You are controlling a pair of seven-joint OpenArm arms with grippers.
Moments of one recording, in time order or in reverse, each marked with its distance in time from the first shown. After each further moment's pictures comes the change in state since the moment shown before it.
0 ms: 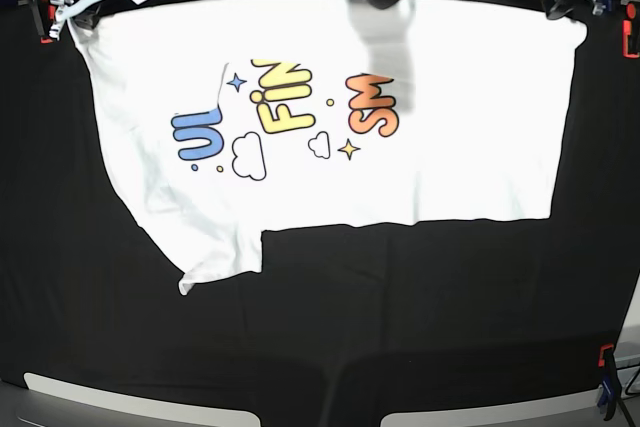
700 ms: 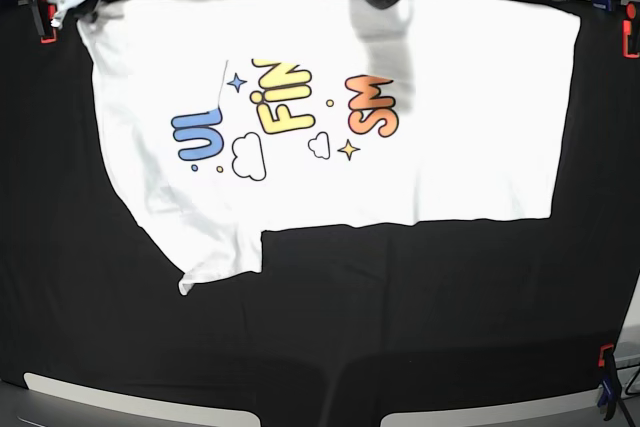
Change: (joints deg) left arm 9.0 -0.2 -0.3 3.6 2.9 0.2 2.8; right arm -2.0 0.2 -2.5 0.0 1.9 -0.6 0.9
